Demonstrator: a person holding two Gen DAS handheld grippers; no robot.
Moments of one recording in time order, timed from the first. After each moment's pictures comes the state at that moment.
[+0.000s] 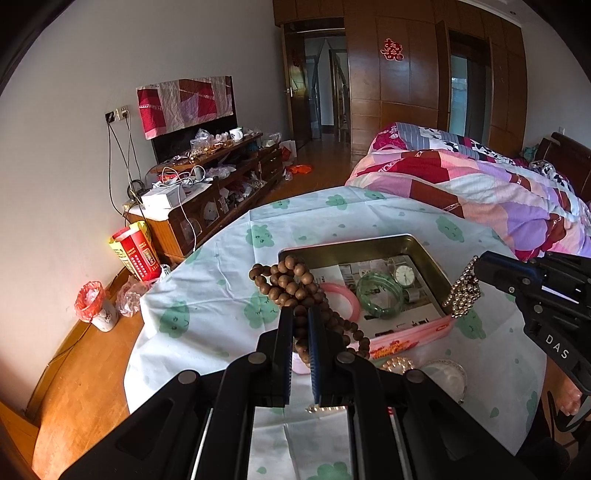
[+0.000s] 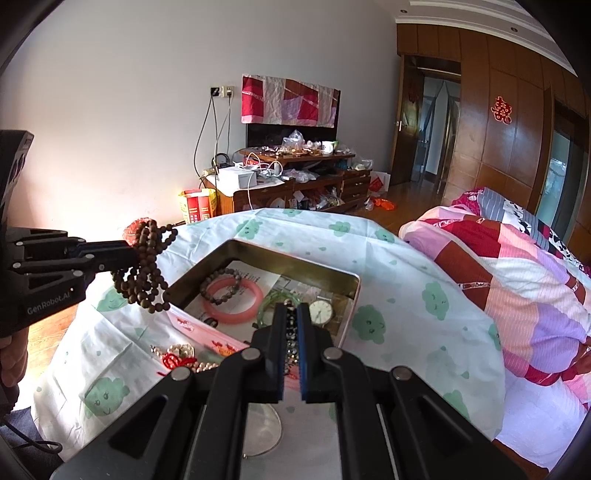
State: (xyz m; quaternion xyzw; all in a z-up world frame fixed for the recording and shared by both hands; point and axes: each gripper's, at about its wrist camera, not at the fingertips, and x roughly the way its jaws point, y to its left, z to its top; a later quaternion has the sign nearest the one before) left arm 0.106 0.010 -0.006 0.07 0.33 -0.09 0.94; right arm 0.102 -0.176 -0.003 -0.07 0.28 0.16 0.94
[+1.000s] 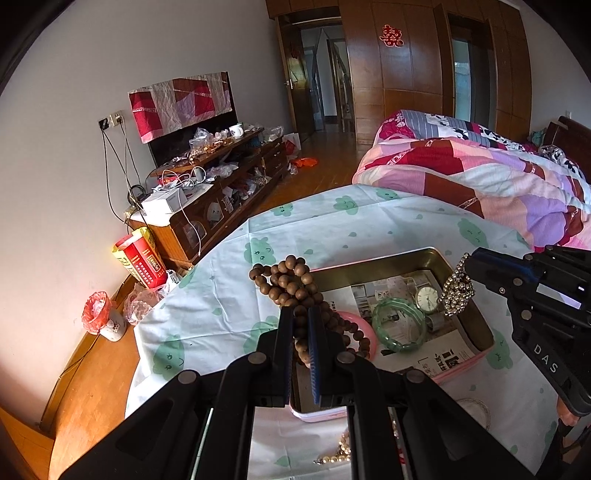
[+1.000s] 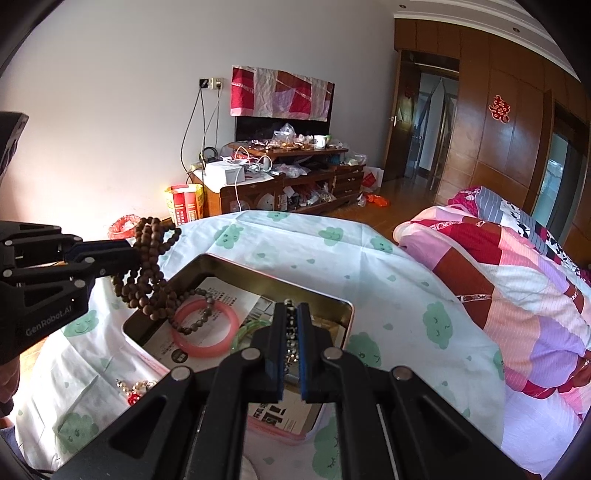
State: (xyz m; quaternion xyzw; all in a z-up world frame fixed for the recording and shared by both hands) left arm 0.166 -0.009 -0.011 0.10 0.34 -0.07 0.93; right arm 0.154 -0.168 -0.008 -0.08 0.29 0.14 0.94
